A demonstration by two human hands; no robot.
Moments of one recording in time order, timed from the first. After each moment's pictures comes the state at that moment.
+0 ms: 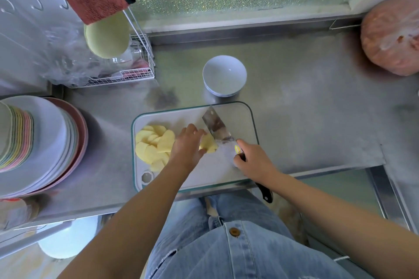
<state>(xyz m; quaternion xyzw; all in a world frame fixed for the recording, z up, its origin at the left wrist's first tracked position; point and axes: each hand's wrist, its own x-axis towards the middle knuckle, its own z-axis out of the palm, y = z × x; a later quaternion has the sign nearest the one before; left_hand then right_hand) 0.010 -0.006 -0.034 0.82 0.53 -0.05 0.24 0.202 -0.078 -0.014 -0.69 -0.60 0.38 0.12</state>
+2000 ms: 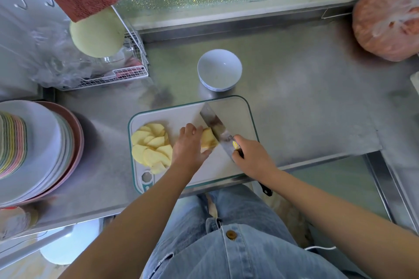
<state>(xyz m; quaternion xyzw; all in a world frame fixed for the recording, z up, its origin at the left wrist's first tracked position) 0.014 -0.019 -0.041 0.80 0.54 -0.03 0.24 0.191 -0.087 -0.011 -0.71 -0.61 0.32 0.10</state>
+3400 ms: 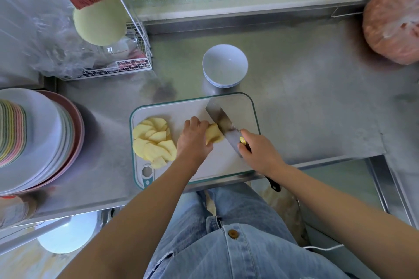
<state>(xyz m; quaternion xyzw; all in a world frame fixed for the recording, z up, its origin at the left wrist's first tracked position) 0.026 -0.013 -0.038 0.79 0.56 -0.04 0.24 0.205 -0.079 -0.013 -0.70 -0.64 0.32 0.07</state>
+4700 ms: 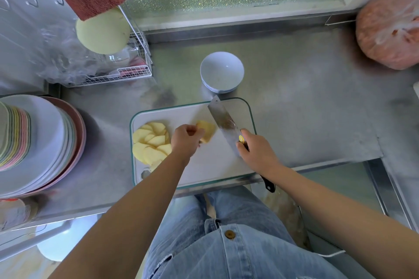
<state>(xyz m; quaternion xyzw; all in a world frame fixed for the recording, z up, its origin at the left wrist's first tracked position) 0.022 0.000 -0.040 0.42 0.71 0.17 0.54 0.207 -0.075 -0.009 -0.72 -0.61 0.31 0.10</state>
